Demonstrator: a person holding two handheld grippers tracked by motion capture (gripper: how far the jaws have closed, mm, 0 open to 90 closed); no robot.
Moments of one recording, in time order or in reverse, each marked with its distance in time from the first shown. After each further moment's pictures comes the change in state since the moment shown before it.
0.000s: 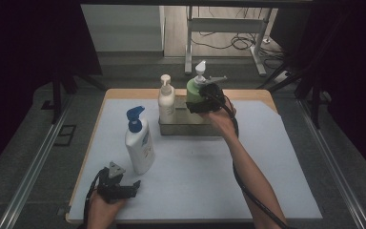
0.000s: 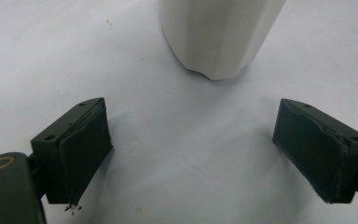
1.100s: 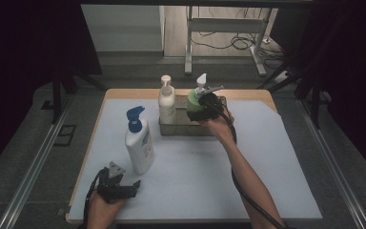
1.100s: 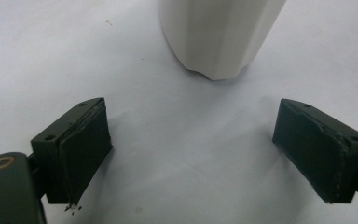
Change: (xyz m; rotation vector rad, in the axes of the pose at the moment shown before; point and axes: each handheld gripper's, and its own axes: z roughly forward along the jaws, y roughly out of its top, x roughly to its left) left arm 0.000 0.000 0.000 0.000 0.000 0.001; right arm -0.003 -0.032 0.027 0.070 0.009 0.026
